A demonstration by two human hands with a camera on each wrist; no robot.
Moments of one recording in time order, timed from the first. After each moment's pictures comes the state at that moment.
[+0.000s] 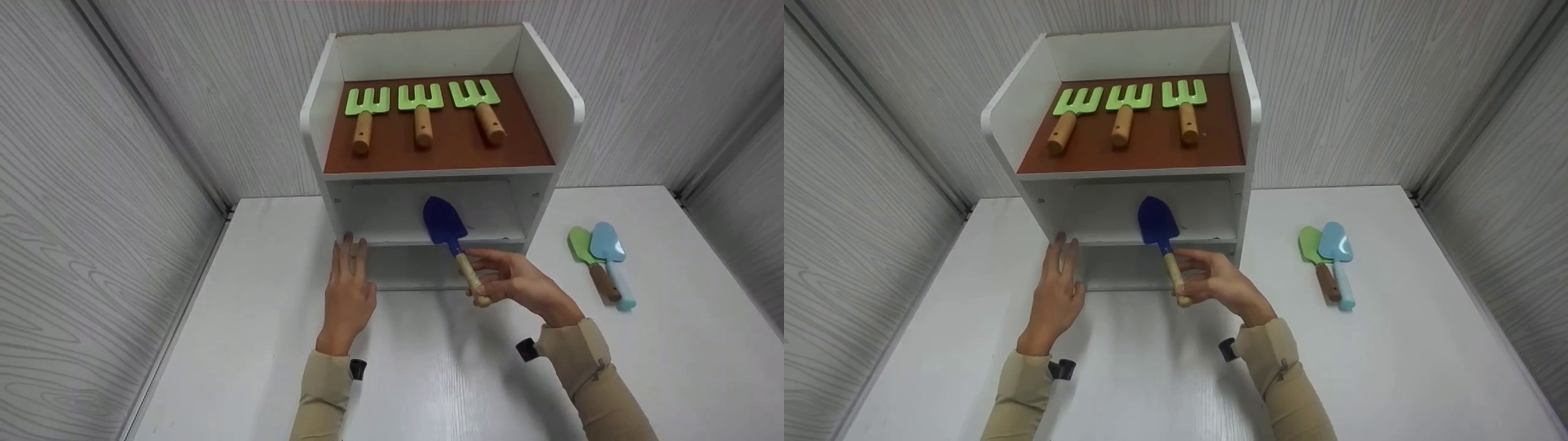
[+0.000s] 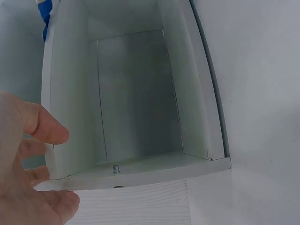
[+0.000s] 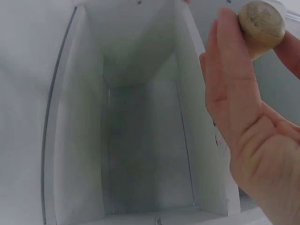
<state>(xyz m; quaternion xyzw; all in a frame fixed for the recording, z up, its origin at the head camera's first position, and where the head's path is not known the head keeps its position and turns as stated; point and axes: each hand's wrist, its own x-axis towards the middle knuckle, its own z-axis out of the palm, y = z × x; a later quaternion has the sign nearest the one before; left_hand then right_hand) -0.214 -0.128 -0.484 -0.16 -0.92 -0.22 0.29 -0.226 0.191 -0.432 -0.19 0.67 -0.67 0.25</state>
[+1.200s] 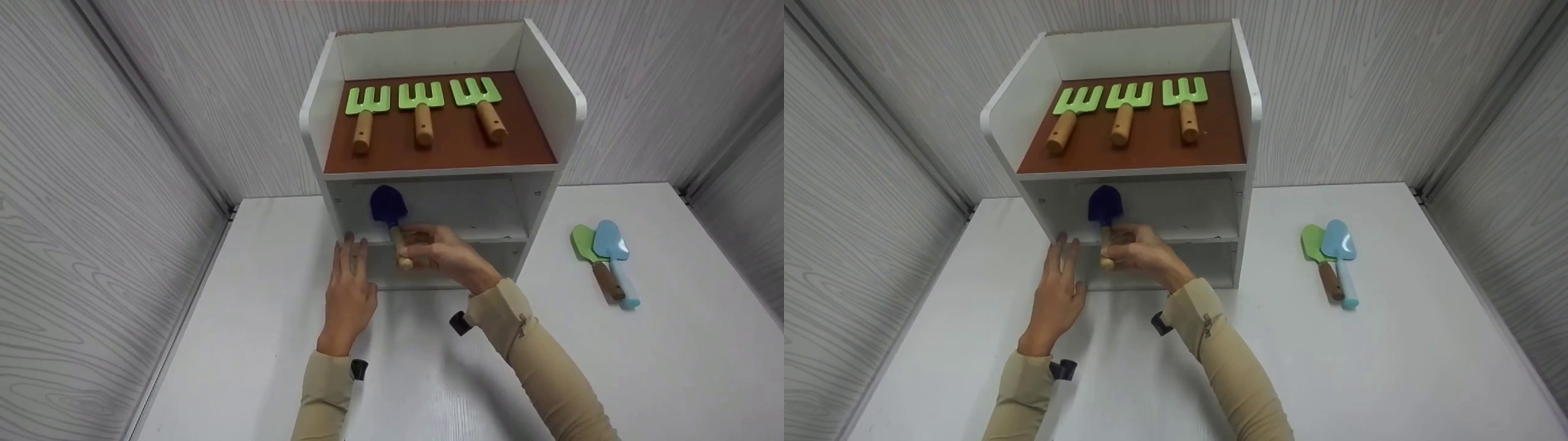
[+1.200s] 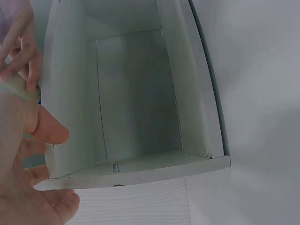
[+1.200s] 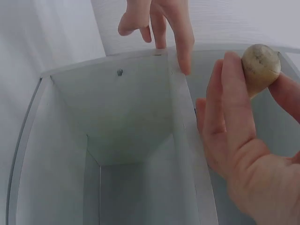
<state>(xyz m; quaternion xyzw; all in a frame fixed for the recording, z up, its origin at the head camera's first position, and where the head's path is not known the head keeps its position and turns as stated) -0.214 -0.129 -0.483 -0.17 -0.92 -0.22 0.29 -0.261 0.076 -0.401 -0.10 0.65 -0.71 0.25</state>
